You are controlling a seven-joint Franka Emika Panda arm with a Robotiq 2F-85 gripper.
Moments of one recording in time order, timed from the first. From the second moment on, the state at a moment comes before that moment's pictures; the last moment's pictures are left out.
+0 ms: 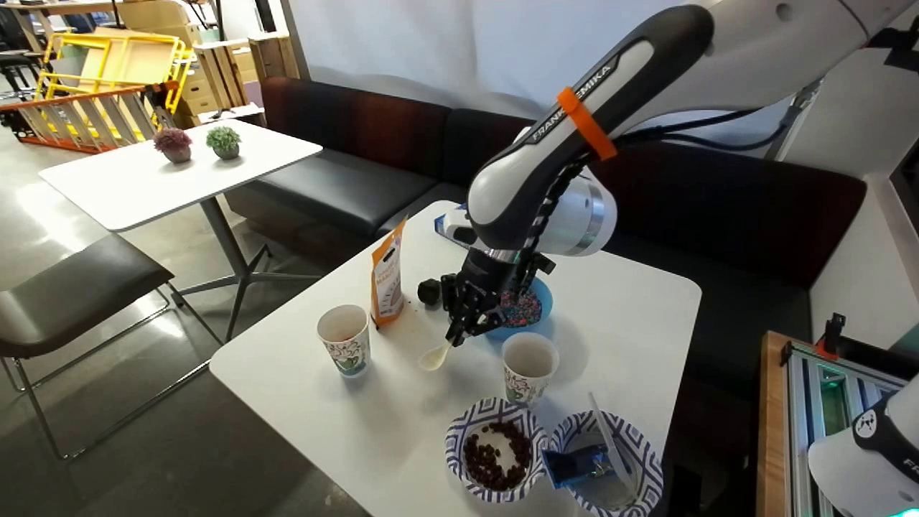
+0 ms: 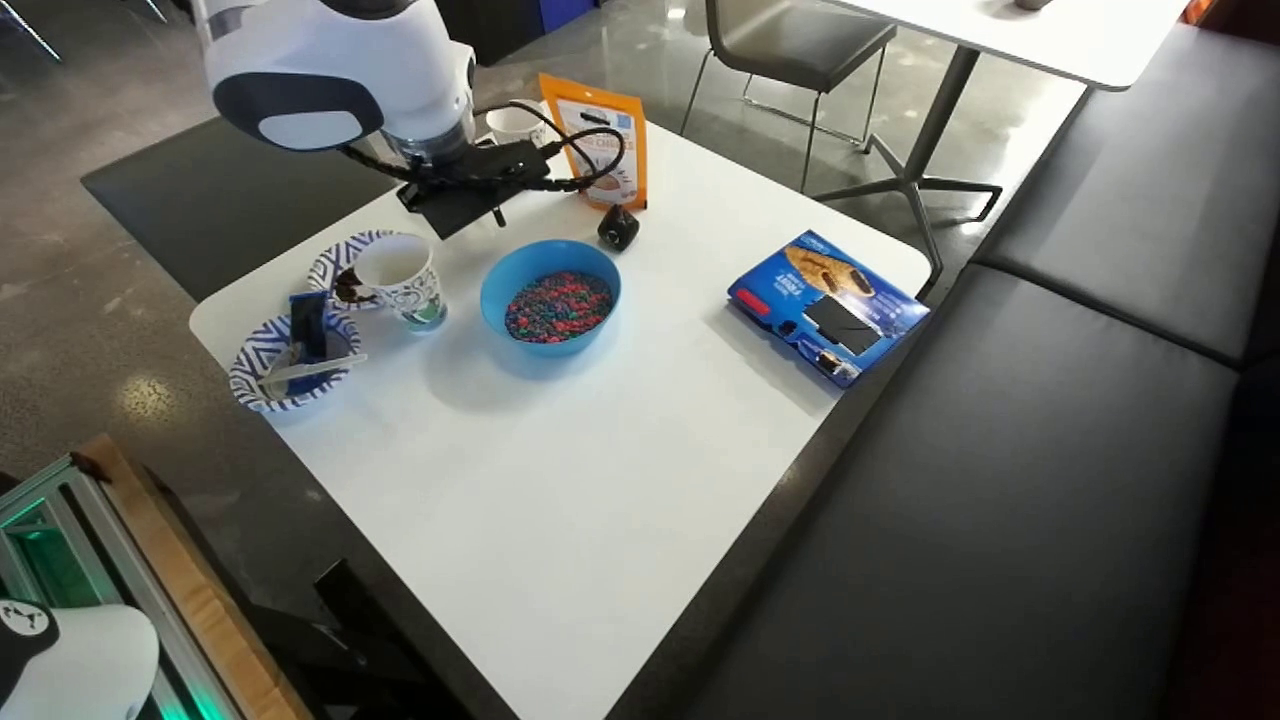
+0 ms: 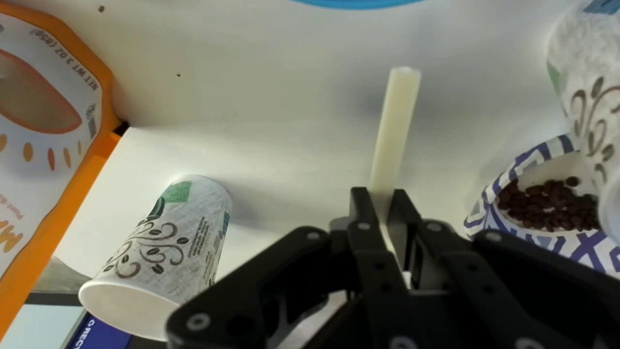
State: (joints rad) arm 0.09 0.31 0.11 -2.24 0.81 2.74 -1.94
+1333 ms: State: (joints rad) arm -0.01 0.55 0.22 -2.04 0.31 2.70 -1.62
